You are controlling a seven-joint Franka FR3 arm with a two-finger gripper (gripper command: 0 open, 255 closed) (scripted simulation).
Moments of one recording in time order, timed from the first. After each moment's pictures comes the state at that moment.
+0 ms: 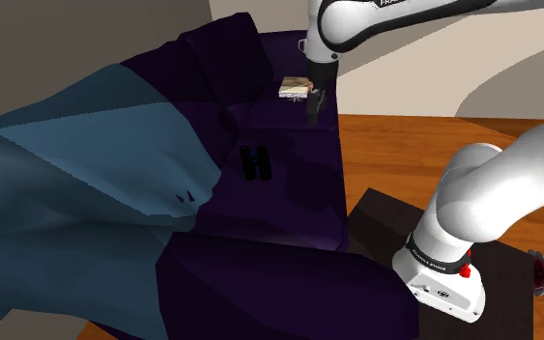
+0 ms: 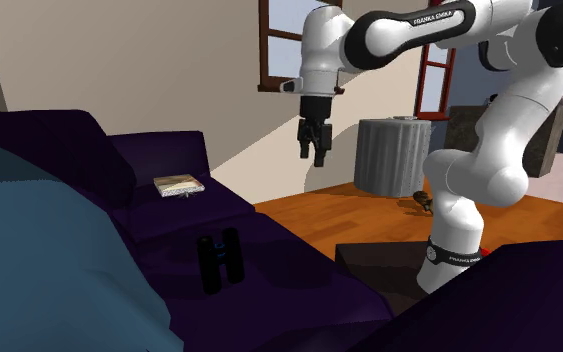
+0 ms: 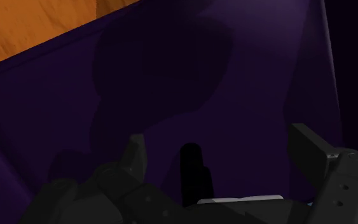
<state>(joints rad) 0.03 -0.56 -0.10 -2.40 -0.09 1.88 -0.26</state>
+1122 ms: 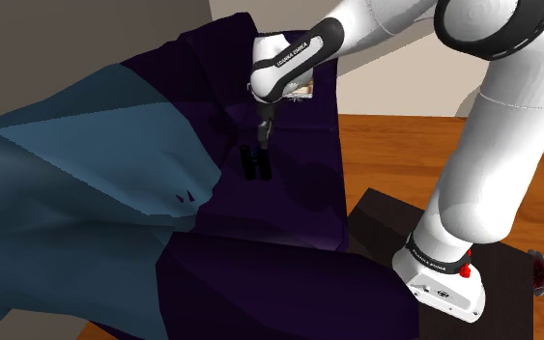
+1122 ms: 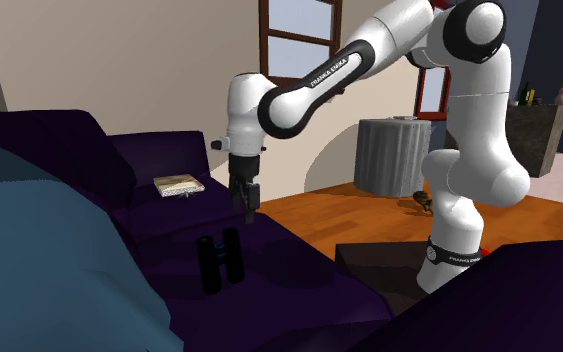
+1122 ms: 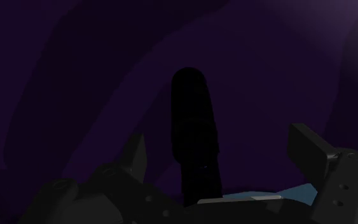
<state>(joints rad) 0.10 0.07 -0.14 -2.12 0.05 2.27 -0.51</state>
